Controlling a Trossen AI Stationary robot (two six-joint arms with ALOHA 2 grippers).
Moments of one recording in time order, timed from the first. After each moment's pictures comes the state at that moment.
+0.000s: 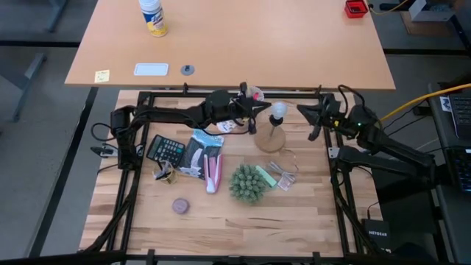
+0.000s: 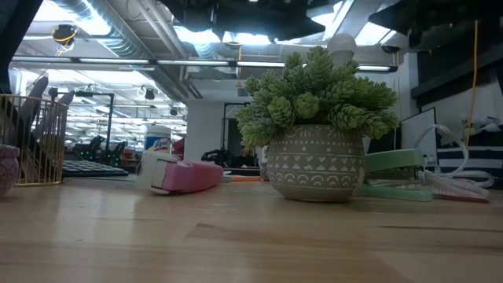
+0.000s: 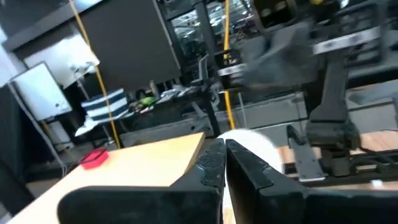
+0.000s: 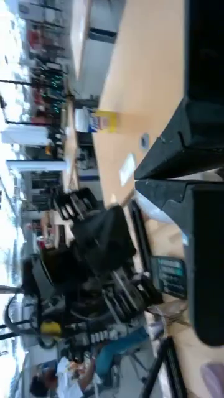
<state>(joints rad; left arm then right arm) 0.24 1.85 1.39 0.53 -0.01 0.34 -0.45 0.47 0.52 0.03 -0.04 0.04</state>
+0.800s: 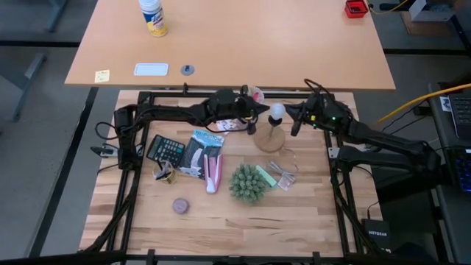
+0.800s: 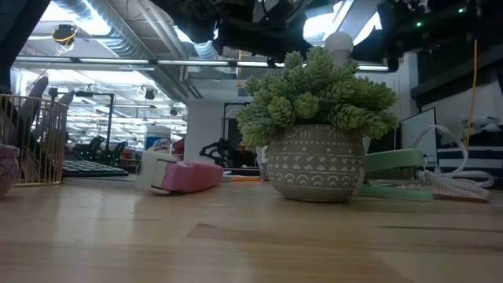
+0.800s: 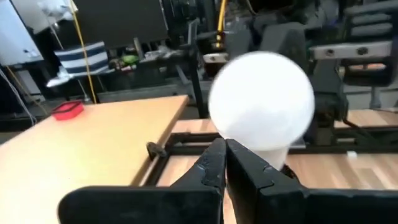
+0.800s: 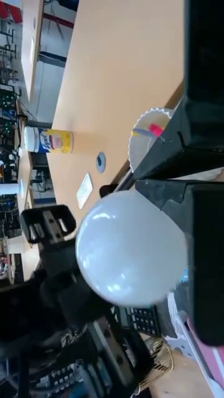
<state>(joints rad) 0.27 1.89 1.39 0.43 0.05 0.20 -0.45 0.74 0.52 0.11 0.03 0.07</state>
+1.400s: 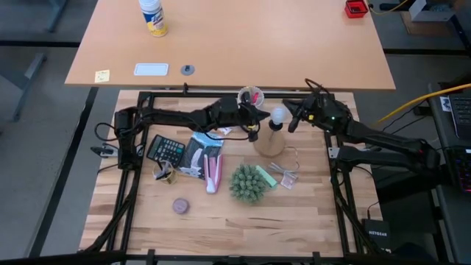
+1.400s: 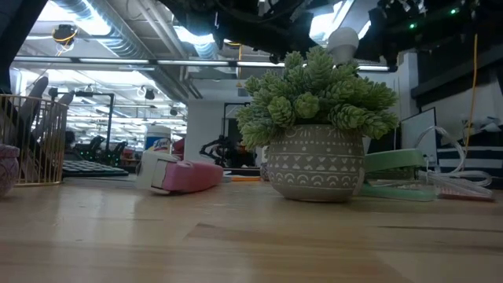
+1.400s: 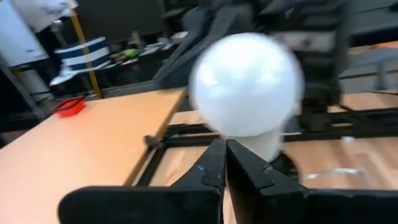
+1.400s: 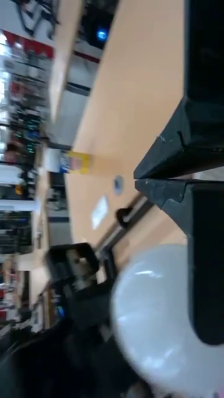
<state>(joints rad) 0.21 1.89 1.39 0.38 -0.05 0.24 -0.45 0.78 0.52 0.20 0.13 -0.03</state>
